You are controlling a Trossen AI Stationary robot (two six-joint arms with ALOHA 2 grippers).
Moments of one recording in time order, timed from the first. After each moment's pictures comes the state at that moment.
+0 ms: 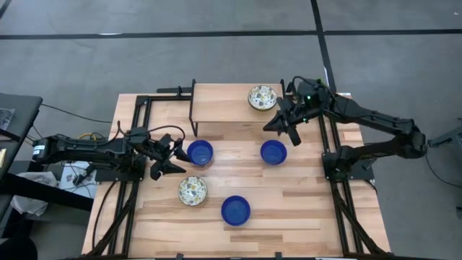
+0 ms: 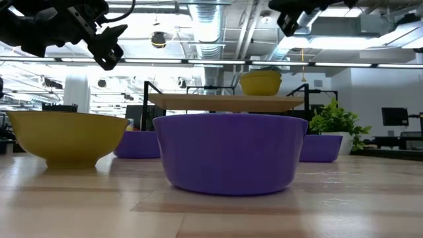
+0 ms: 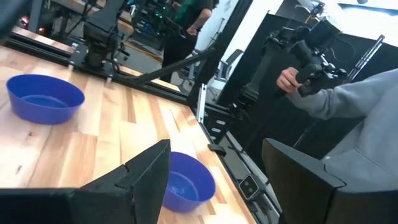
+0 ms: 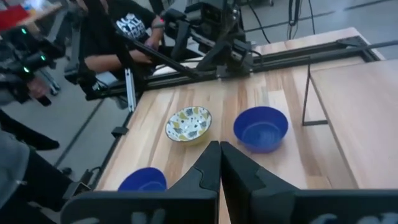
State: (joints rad) left arm 0.09 0.53 0.21 0.47 0.52 -0.43; right arm -0.41 1.11 1.07 -0.40 -0.66 -0.03
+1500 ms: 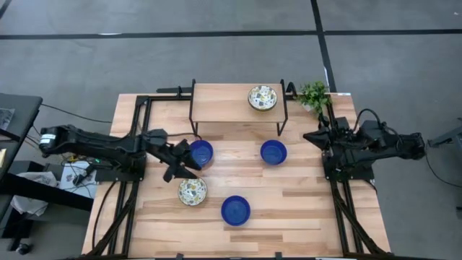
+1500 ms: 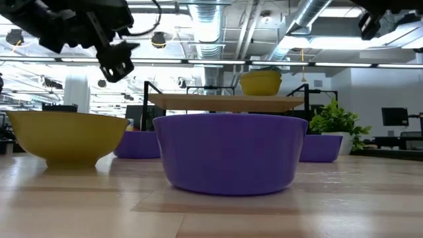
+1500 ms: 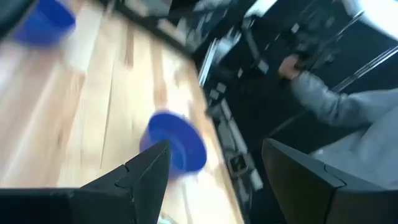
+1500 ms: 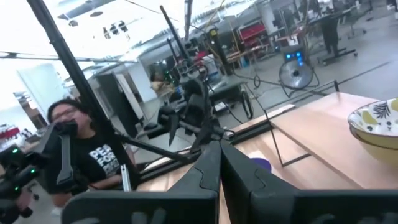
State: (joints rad) left arm 0.01 0.82 0.37 0.35 0.52 -0.56; right arm 0.10 0.19 0.46 -0.20 0.16 0.33
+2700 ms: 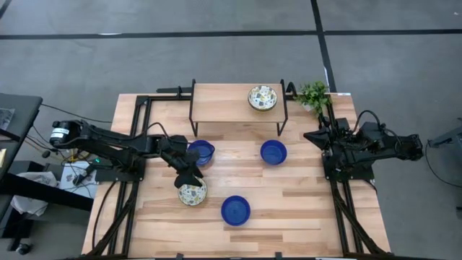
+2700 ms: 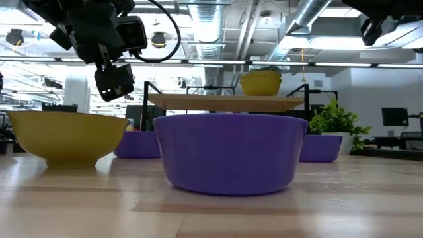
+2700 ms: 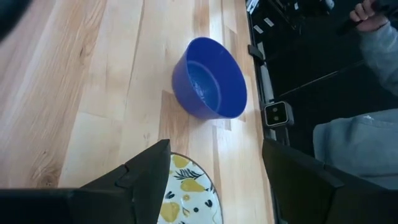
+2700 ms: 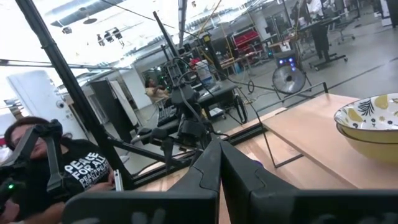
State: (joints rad) left arm -0.04 1.03 0.53 0.03 0.49 -0.50; right arm 0.10 0.14 0.42 -0.19 0.20 0.33
